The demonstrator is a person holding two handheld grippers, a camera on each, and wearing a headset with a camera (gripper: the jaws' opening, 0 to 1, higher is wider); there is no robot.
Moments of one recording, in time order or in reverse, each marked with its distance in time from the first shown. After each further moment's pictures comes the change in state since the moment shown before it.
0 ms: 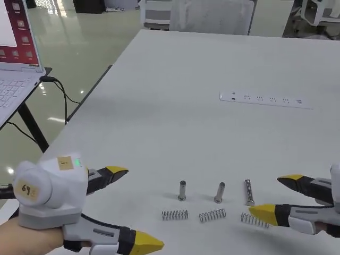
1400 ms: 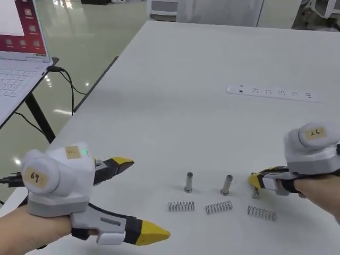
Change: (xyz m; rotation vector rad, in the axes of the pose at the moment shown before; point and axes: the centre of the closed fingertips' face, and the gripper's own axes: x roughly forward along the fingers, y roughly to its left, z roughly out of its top) left arm -0.002 0.004 -0.003 -0.018 -0.009 0.010; right arm 0.057 -0.031 -0.017 0.138 0.236 -0.161
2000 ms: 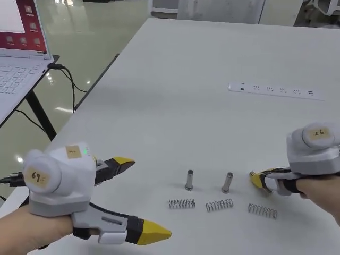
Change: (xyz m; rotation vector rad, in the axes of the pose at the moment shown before) left arm 0.002 -0.003 -0.002 -0.008 0.006 0.000; right arm -0.004 -0.001 -0.006 0.075 -0.015 0.032
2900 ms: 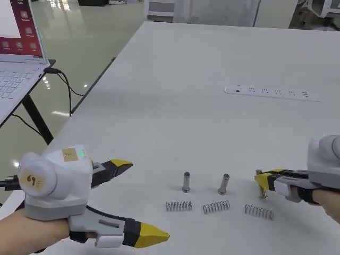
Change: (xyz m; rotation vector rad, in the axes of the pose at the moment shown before) left arm 0.001 -0.004 0.003 0.004 -0.001 -0.008; right arm -0.029 0.009 0.011 0.002 -0.160 0.041
